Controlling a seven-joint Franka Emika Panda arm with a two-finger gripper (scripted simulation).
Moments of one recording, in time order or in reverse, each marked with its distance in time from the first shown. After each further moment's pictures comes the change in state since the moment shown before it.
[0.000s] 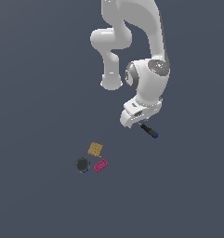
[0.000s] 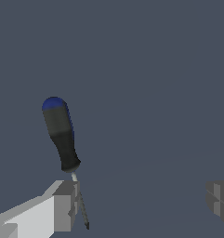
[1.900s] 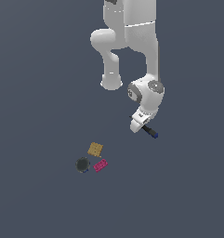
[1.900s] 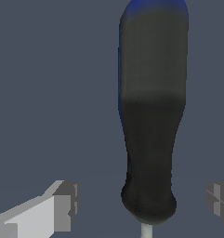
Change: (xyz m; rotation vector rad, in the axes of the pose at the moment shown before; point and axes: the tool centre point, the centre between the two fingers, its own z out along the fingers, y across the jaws) arm -0.027 -0.082 0.116 0.034 0.030 -0.242
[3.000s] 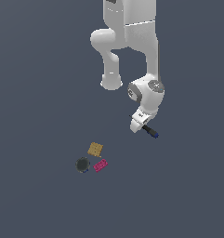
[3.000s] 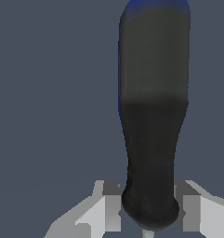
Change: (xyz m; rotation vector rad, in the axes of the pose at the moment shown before) arm 0.001 0.002 -0.003 0.001 0.000 0.000
